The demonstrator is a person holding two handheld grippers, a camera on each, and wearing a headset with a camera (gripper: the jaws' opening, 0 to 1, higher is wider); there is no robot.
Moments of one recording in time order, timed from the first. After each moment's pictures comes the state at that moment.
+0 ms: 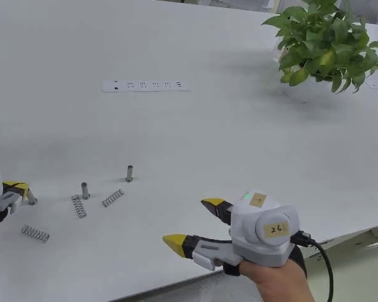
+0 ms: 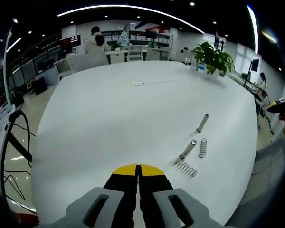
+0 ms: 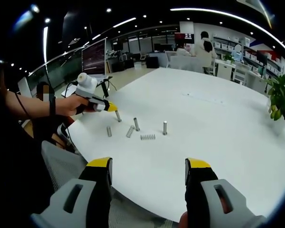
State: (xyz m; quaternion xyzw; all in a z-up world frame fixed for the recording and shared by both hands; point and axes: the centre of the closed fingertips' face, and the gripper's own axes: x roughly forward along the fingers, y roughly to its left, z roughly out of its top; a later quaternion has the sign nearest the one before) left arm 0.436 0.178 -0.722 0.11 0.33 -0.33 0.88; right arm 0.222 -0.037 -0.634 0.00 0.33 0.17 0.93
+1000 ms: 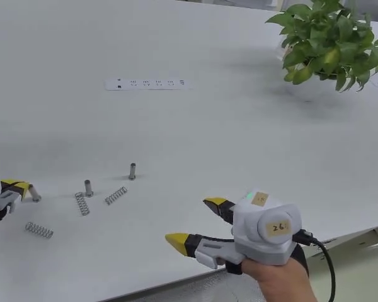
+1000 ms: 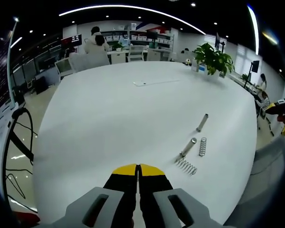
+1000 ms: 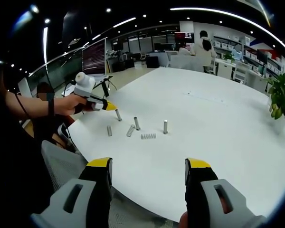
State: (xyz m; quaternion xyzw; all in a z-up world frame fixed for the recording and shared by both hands) left arm 0.437 0.185 -0.718 0.11 0.33 -0.33 0.88; right arm 0.222 -0.037 -0.637 0.01 0.33 0.17 0.93
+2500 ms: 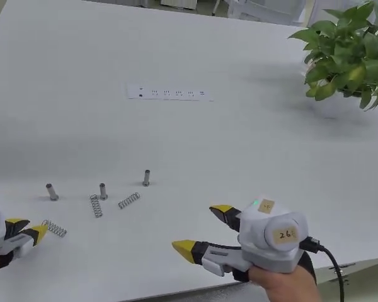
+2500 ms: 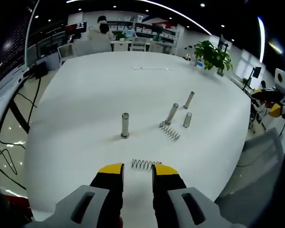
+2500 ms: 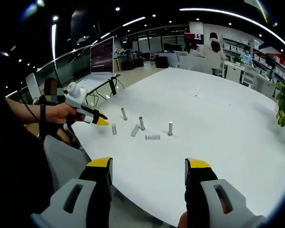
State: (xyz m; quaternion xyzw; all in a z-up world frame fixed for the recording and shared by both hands) left arm 0.361 0.211 -0.743 0.10 0.37 -0.34 0.86; right arm 0.225 -0.036 -0.638 -0.01 0.33 0.22 0.92
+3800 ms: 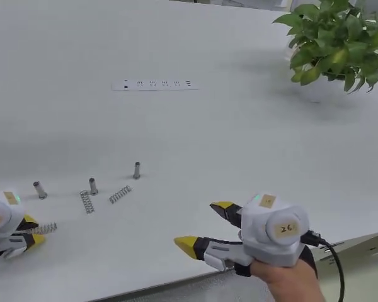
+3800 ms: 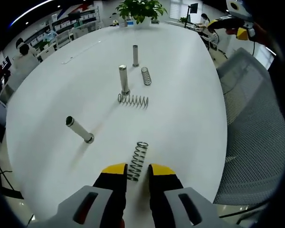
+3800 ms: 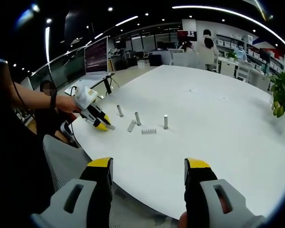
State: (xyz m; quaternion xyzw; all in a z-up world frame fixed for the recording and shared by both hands) left arm 0.346 0.193 -0.784 0.30 0.38 -0.54 0.69; right arm 0.211 -0.045 -0.645 0.01 0.34 0.19 0.92
